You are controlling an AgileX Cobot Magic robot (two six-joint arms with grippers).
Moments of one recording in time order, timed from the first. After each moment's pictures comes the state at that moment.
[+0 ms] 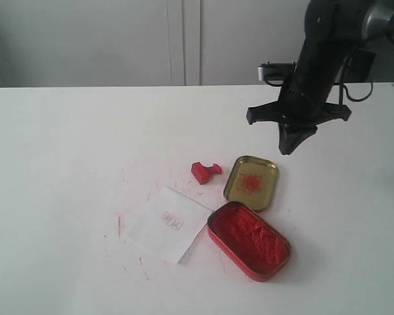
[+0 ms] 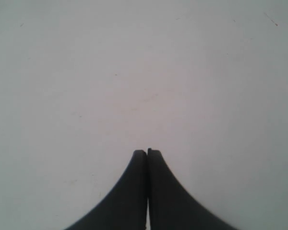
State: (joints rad) left arm 0.03 0.00 0.01 -0.06 0.55 0.13; right arm 0.23 2.09 -1.75 0.12 1.22 0.02
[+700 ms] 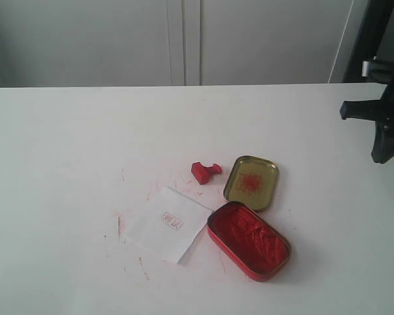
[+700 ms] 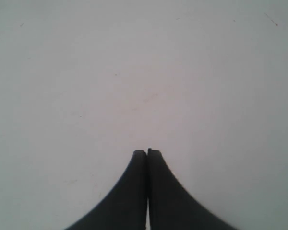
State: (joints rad) left arm 0.03 0.00 0.01 -0.06 0.55 0.13; right arm -0.07 1.85 -1.47 0.11 1.22 0.01
